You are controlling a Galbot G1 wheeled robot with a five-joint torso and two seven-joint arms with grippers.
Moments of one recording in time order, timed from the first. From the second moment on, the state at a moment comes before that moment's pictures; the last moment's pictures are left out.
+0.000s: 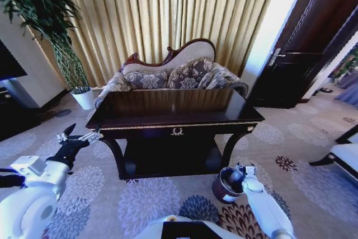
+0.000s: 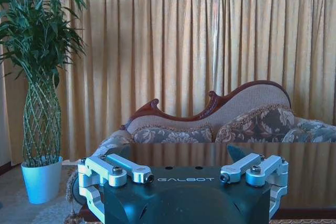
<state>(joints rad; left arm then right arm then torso) 1.71 -1.09 -1.07 -2.46 -0.74 0.40 -0.08 -1.06 1.16 0.55 0.91 0.19 -0.03 0.19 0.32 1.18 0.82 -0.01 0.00</state>
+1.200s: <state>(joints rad) 1.72 -1.12 -1.12 -2.50 -0.74 0.40 -0.10 -1.43 1.07 0.62 2.16 0.54 -0.29 0.15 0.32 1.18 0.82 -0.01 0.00</state>
